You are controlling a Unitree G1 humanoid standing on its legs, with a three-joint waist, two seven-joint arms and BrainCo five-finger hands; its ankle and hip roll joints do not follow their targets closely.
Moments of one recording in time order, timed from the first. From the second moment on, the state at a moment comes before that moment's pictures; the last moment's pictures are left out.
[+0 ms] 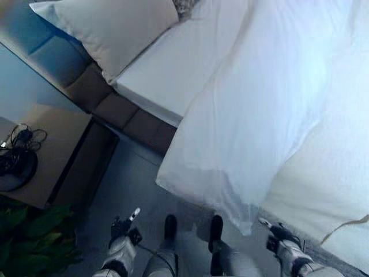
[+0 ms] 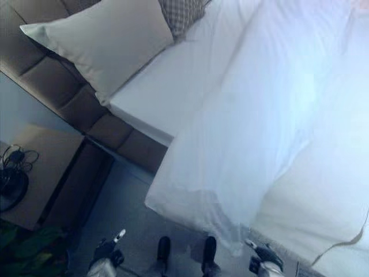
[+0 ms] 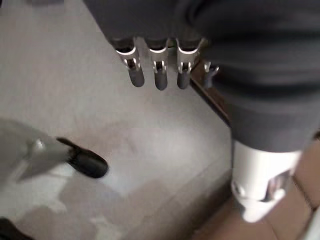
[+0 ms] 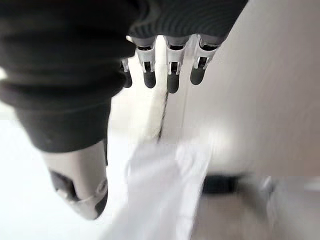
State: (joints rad) left arm -0.18 0.20 -0.03 1.17 -0.65 -0.17 0.30; right arm -0.21 -0.29 0.06 1.34 0.60 -0.08 -0.23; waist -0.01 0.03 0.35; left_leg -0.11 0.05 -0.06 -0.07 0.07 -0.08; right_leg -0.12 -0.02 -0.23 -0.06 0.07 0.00
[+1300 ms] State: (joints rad) left arm -0.88 0.57 -0.44 0.56 -0.94 -0.16 -0.04; right arm -0.88 -0.44 0.44 0.57 0.83 -0.11 -0.05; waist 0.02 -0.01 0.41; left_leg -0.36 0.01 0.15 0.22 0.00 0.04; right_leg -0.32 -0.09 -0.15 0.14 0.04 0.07
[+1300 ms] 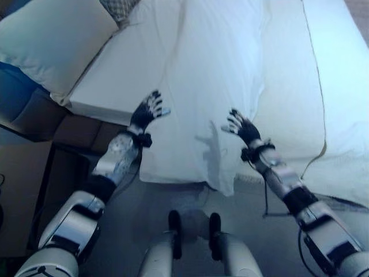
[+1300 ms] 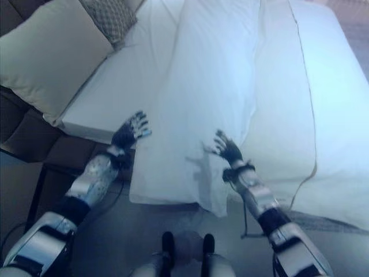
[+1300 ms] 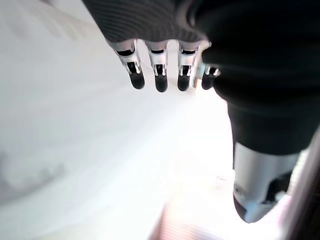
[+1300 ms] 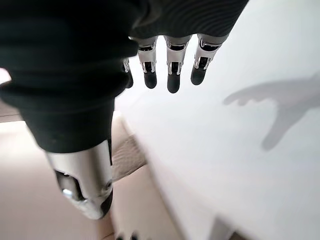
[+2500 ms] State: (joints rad) left arm -1.37 0.42 -0.48 1.08 -1.31 -0.14 0.04; right arm -1.46 -0.36 0.59 1.11 1.15 -0.17 -0.17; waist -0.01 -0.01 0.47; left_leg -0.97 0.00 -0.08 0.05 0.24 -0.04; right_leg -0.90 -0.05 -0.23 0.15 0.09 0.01
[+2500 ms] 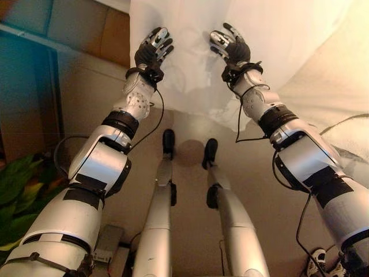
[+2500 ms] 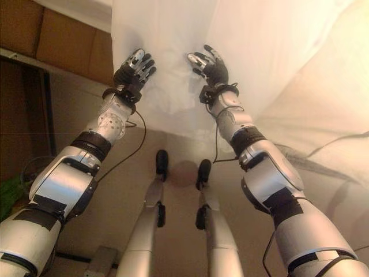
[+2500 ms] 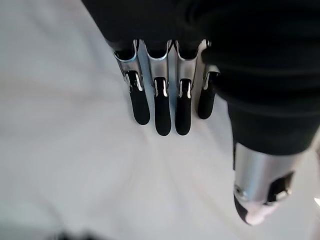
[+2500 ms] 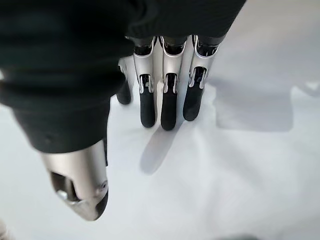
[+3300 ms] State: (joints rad) left arm -0.93 0.50 -0.21 1.10 -1.19 -0.14 0.13; right arm -0.77 -0.32 0.16 1.30 1.05 -0.15 -0.26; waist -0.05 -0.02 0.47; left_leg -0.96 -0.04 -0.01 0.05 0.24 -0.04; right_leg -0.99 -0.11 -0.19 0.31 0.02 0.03
